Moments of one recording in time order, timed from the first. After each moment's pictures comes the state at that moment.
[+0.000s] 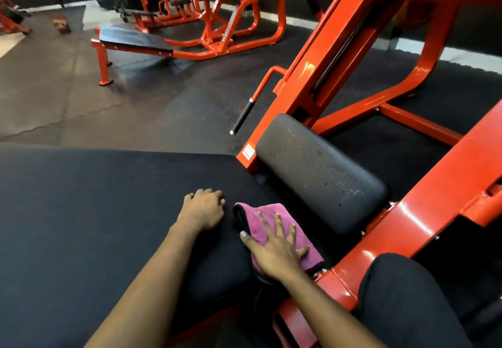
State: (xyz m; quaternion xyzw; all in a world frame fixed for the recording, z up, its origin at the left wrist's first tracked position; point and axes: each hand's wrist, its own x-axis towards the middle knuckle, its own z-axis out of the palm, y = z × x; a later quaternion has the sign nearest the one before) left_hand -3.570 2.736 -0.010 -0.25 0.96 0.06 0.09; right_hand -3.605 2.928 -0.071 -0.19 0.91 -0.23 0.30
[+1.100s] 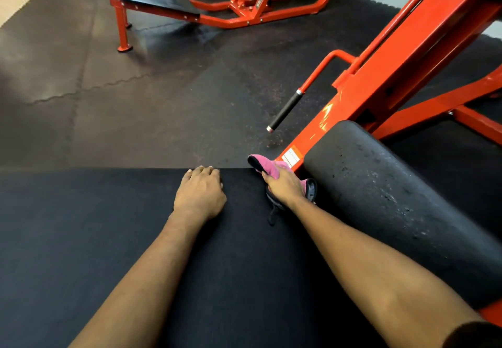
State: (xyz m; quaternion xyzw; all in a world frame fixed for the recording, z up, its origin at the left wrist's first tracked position) left_hand -3.628 2.565 -0.006 -0.32 0.94 0.03 0.08; right_hand -3.802 2.678 -0.096 -0.29 0.89 -0.30 0.20
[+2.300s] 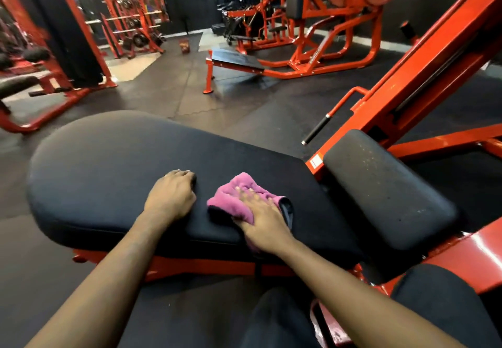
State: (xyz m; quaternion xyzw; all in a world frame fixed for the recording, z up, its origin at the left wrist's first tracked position) left_hand -3.347 2.736 0.098 -0.42 0.91 -0.07 -0.04; right_hand -3.510 2.877 -0.004 -0.60 0.71 -0.36 0.10
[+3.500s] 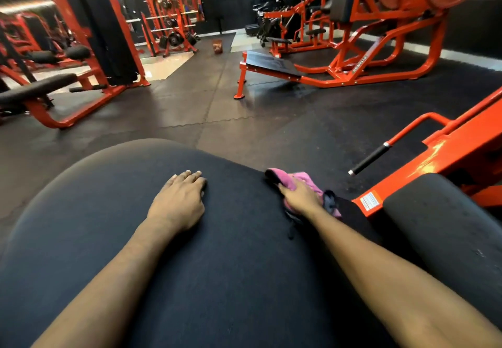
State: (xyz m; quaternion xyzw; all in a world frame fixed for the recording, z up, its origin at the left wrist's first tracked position) left_hand -3.366 2.576 0.126 -0.45 0.89 -0.08 -0.02; right_hand -3.651 2.618 0.000 -0.47 0.82 -0.31 0.15
